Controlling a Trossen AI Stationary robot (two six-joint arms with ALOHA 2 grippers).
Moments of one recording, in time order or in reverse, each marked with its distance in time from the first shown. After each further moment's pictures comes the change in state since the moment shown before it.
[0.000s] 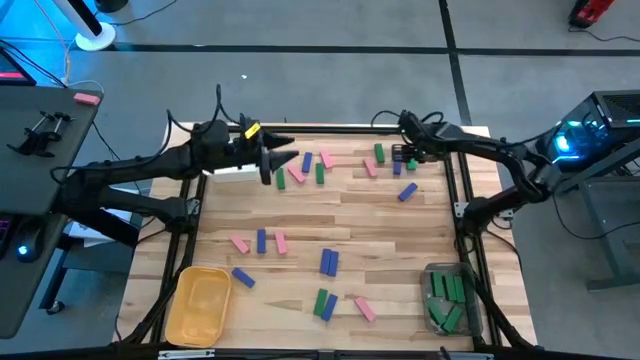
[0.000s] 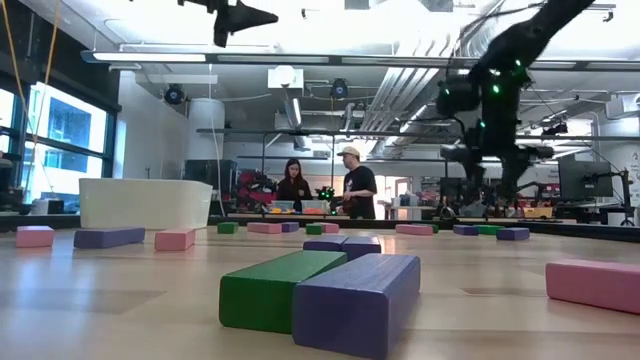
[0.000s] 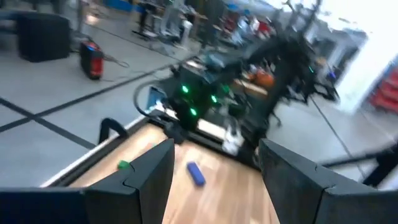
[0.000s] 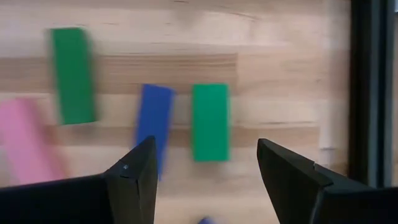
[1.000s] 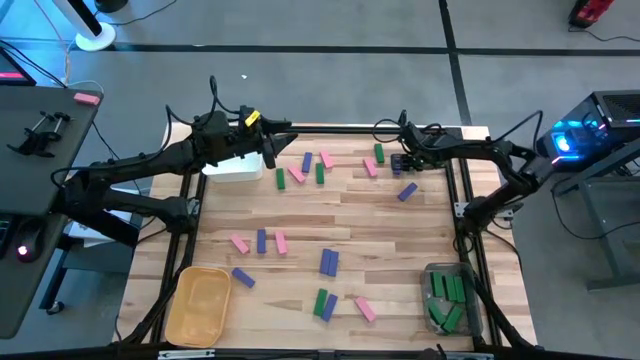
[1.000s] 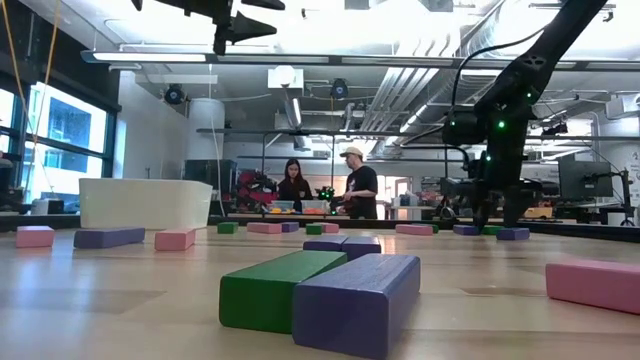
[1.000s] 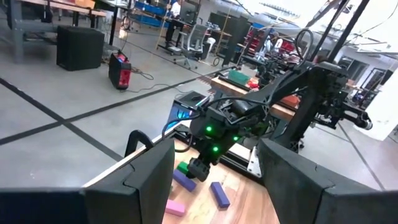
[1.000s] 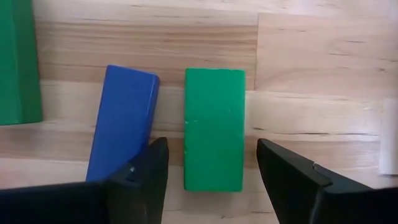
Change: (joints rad) left arm 0.084 0.026 0.000 0.057 -0.030 -0.015; right arm -0.038 0.110 -0.171 0.296 -0.029 -0.057
